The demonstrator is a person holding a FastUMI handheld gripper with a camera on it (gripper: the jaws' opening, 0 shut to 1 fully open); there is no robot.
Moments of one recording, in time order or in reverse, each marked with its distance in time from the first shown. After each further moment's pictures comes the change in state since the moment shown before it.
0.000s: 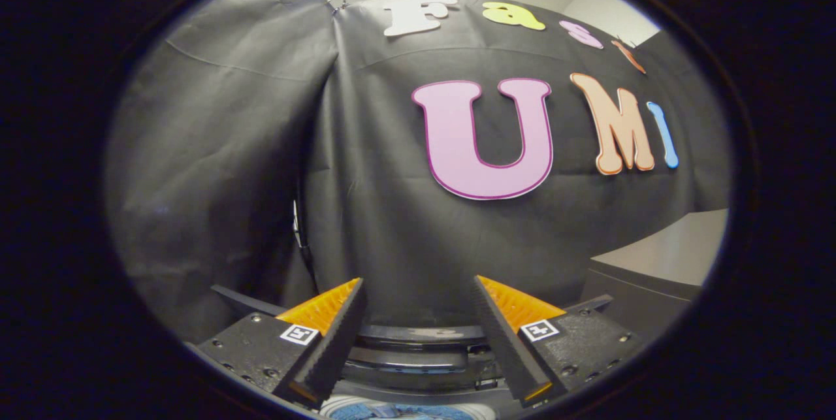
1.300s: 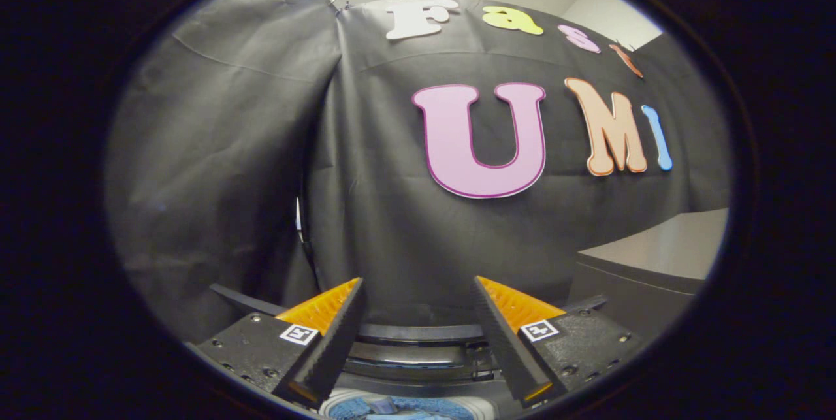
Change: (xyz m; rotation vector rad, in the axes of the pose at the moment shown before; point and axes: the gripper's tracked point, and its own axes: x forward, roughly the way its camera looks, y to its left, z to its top) arm -0.018 0.007 -0.003 -0.006 0.000 -0.018
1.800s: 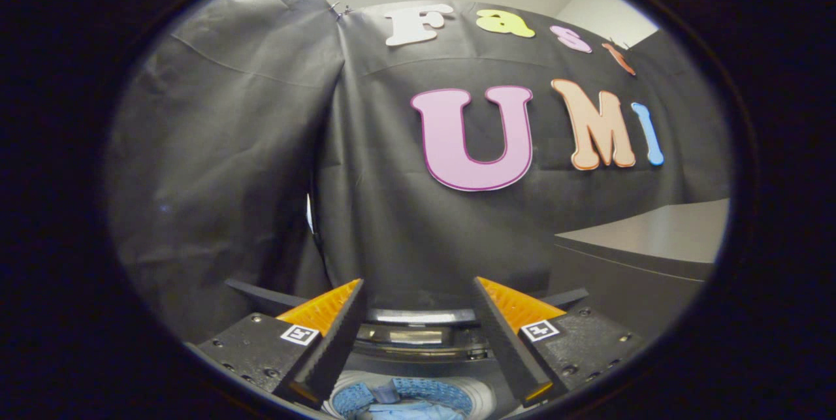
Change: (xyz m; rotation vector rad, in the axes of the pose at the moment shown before) arm -0.070 -0.006 -0.013 0.000 0.000 -0.001
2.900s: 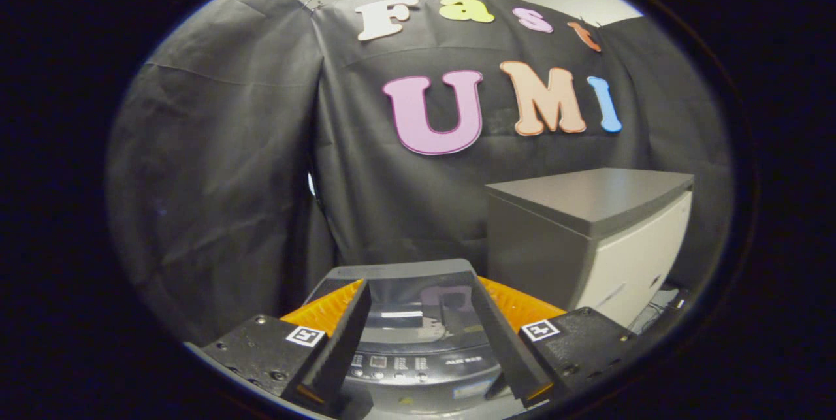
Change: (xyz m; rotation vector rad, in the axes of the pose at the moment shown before) arm -0.184 -0.044 -0.008 0.072 0.199 -0.081
